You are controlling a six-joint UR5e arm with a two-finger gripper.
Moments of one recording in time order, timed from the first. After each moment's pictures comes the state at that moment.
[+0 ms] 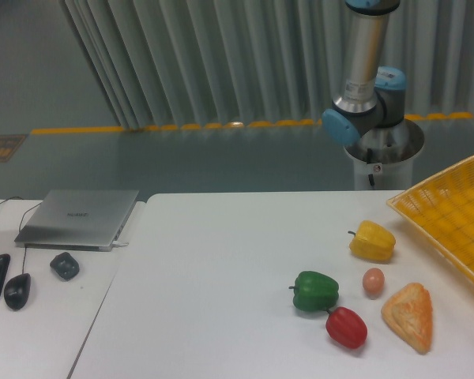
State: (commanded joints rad) arm 2.99 -1.77 -1.55 -1.31 1.55 1.83
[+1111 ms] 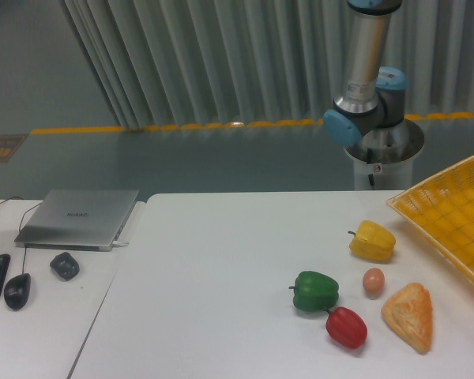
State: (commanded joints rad) arm 3.02 -1.77 -1.55 -1.29 1.56 1.83
